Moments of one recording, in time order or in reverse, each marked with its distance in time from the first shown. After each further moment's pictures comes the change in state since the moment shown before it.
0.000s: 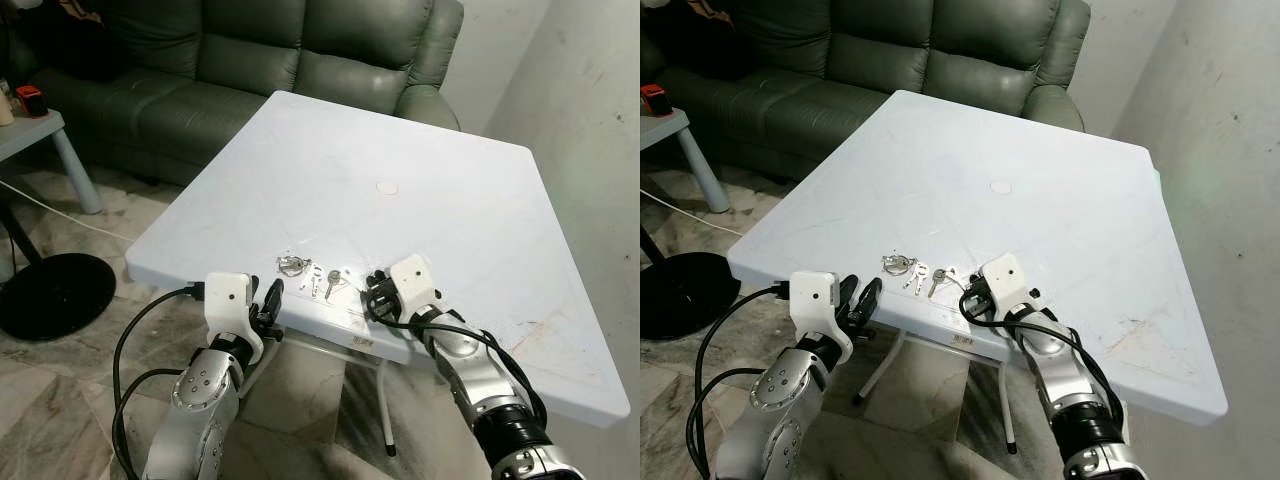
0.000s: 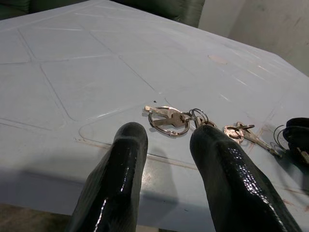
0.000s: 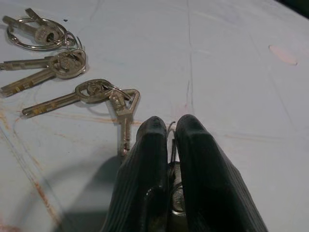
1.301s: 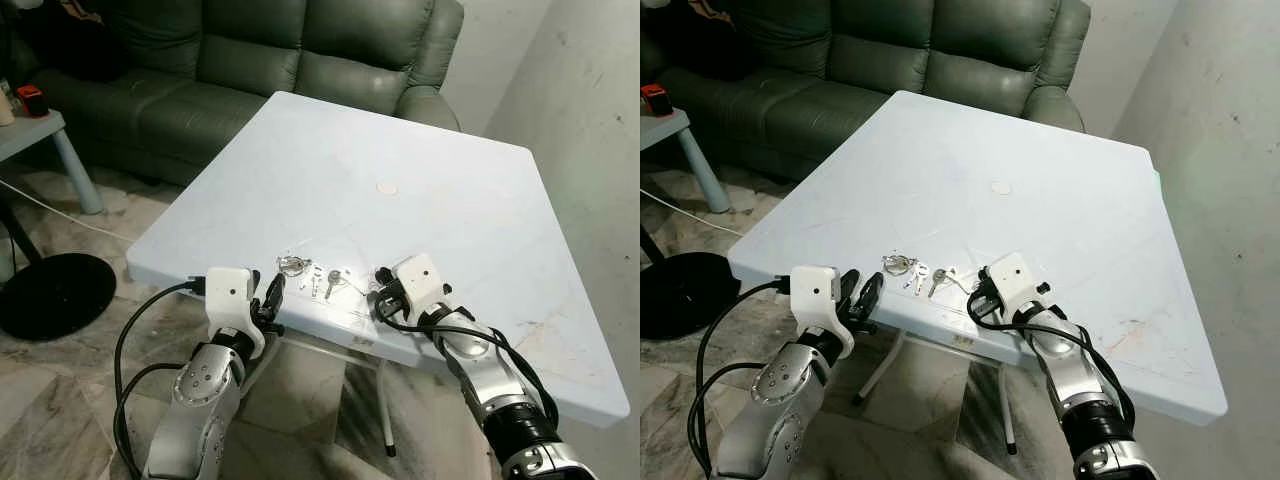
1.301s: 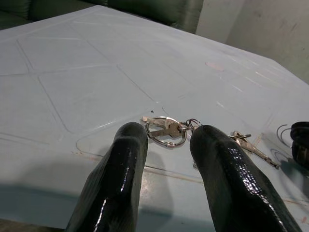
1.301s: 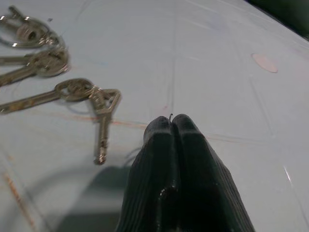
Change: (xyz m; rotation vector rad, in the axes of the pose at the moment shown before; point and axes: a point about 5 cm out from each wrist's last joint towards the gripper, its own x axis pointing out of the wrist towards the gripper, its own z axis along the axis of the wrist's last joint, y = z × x) left arm 0.004 -0.001 0.006 0.004 -0.020 -0.009; right arm -0.003 -0.010 -0.001 -0.020 -0.026 -0.040
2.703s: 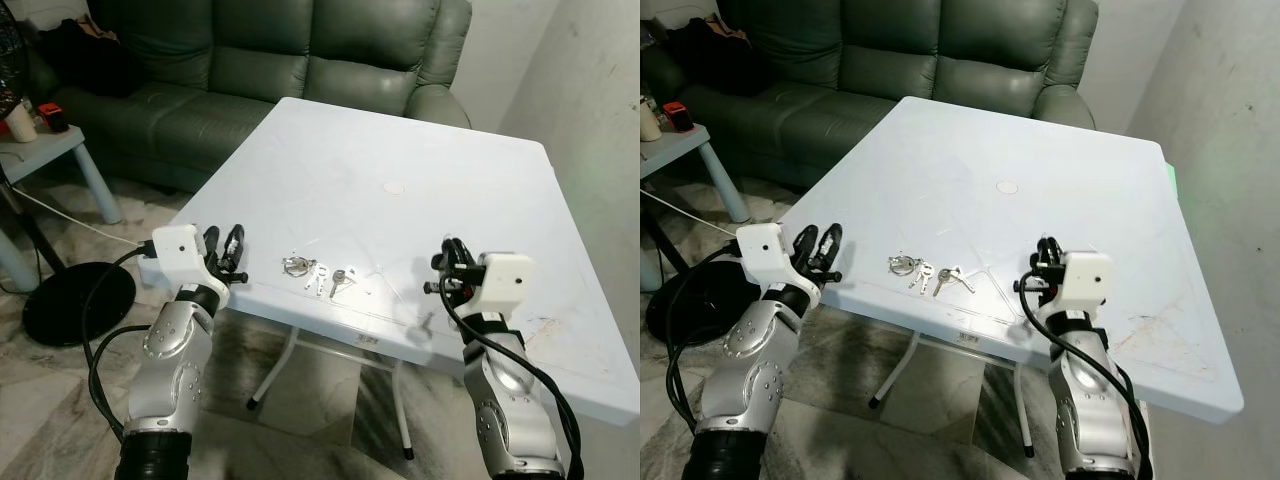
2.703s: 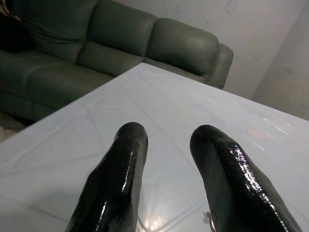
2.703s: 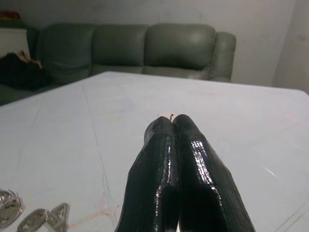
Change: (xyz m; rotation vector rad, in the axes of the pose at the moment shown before) left arm 0.033 0.052 0.040 -0.070 -0.180 0.118; right arm -0.049 -0.012 0.037 0.296 -0.294 -0.431
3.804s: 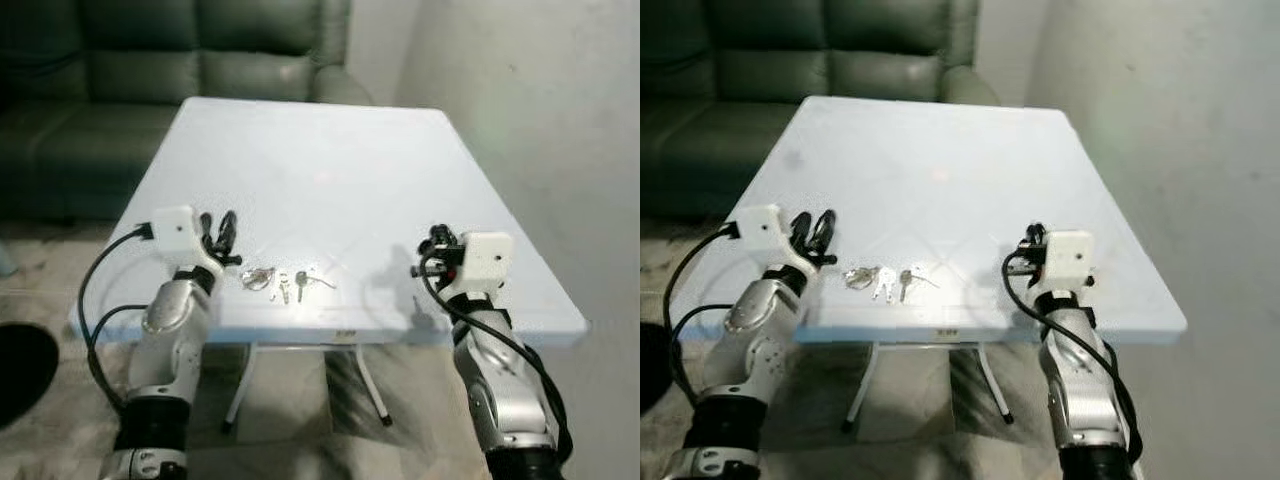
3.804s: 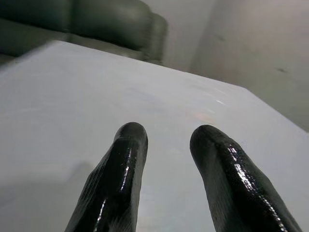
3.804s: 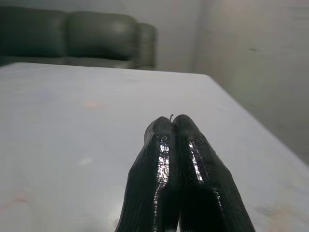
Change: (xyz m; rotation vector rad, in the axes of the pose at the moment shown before) left arm 0.018 0.008 0.005 -0.002 0.009 0.050; right arm 0.014 0.005 0.005 -0.060 0.012 0.017
